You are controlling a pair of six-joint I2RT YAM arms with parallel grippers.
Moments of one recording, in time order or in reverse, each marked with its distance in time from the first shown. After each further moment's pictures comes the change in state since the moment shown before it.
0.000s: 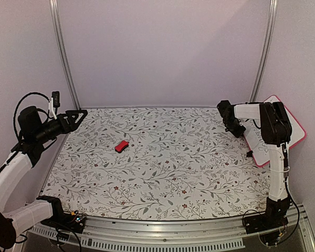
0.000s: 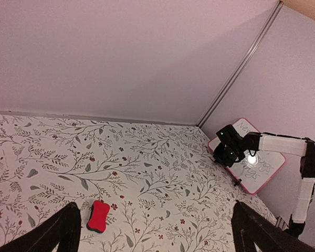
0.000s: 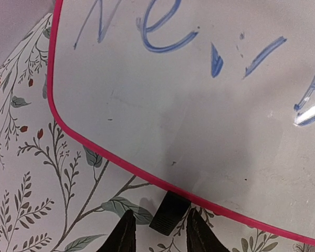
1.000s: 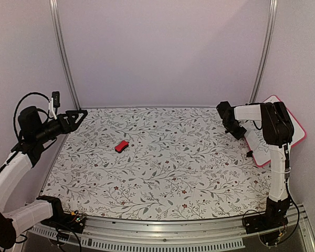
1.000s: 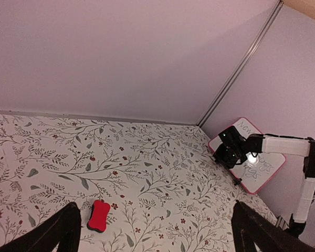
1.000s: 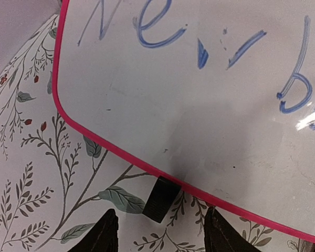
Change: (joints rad) left arm 0.000 -0.001 0.000 -0.005 0.000 0.005; right arm 0.019 -0.045 -0.081 0.055 0.019 -0.011
